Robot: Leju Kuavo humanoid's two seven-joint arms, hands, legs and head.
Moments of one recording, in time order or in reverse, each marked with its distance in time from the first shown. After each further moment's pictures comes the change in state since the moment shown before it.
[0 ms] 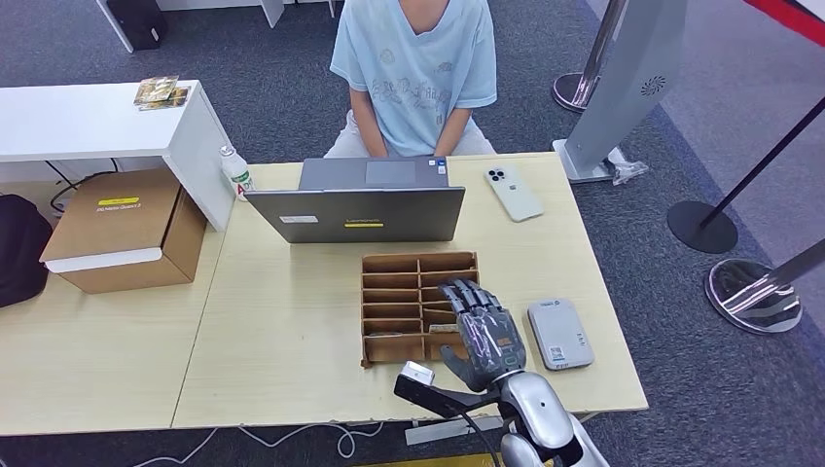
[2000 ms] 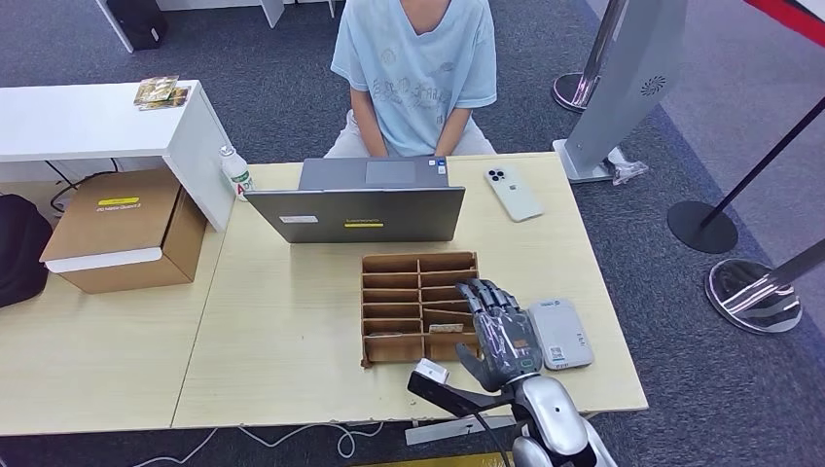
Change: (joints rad) left arm 0.000 -0.004 -0.002 0.000 -0.001 0.002 0.001; right arm 0.043 -0.003 -0.057 -0.056 0.042 -0.006 0.006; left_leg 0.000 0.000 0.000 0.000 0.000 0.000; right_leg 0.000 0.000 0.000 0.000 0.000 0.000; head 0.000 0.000
